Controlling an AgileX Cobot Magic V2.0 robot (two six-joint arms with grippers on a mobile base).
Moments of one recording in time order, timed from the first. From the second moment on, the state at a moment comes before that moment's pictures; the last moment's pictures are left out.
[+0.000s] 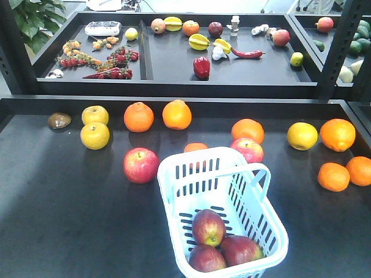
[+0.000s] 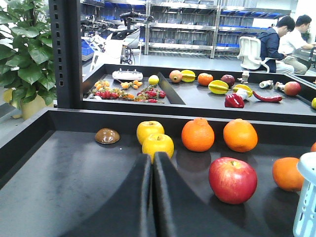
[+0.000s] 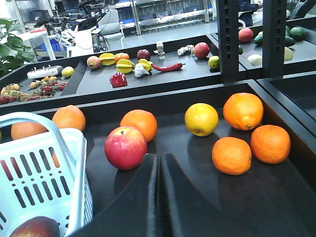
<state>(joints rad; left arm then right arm) 0.04 -0.01 0.03 0.00 0.10 -0.09 0.00 -0.01 0.03 -0.13 0.19 0.23</state>
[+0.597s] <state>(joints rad) 0.04 -0.01 0.03 0.00 0.10 -0.09 0.00 -0.01 0.03 -0.12 0.19 0.25</state>
